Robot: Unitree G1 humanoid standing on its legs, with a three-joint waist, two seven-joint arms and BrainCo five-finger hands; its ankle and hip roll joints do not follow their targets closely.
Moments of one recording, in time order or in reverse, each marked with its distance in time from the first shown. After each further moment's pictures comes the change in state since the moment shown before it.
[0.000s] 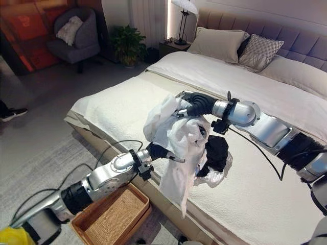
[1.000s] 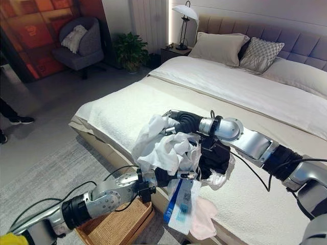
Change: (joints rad) left arm 0.141 -0.061 -0.039 -0.055 -0.251 0.076 -0.059; right arm 0.146 0.084 -0.052 -0.065 0.004 -0.003 0.017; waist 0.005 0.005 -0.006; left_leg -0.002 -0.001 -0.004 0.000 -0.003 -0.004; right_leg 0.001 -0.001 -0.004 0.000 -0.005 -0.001
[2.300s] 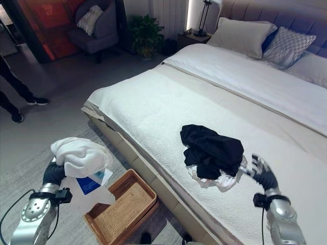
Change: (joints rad) left arm 0.673 -0.061 1.135 0.260 0.899 -0.222 0.278; right arm 1.008 0.515 -1.015 0.526 -0.406 0.007 -0.245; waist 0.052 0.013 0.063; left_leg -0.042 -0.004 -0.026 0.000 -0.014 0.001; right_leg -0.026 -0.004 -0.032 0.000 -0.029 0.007
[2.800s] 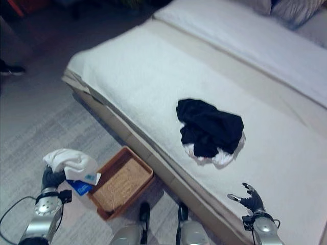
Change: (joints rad) left arm -0.301 0.035 -0.070 0.439 0.222 -0.006 0.289; right arm -0.062 0.063 0.155 0.150 -0.205 -0.053 -0.108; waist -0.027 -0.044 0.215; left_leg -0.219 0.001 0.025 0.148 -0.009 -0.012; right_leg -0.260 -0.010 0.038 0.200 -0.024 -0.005
